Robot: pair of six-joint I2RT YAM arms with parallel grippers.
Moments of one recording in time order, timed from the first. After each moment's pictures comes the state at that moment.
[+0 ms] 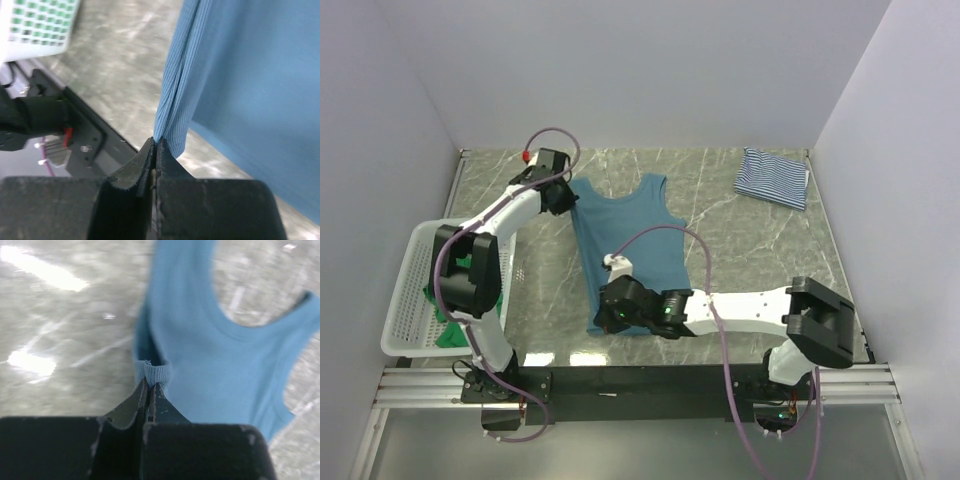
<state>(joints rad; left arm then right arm) -0.24 1.80 1.36 -0.45 -0.15 -0.78 1.27 1.58 0.96 -0.07 0.16 0.82</state>
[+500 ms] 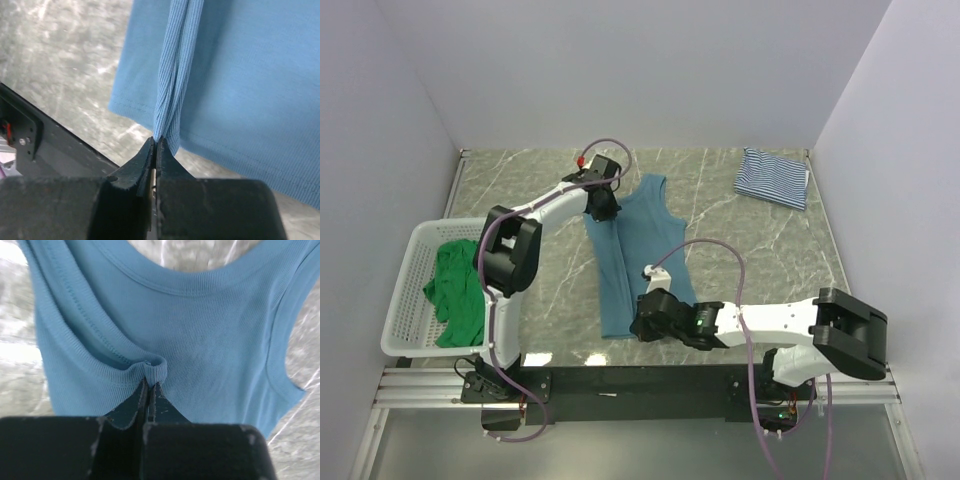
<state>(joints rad) -0.45 2.08 1.61 -0.51 -0.14 -0.78 1.22 1.38 0.63 -0.04 0.23 0.91</state>
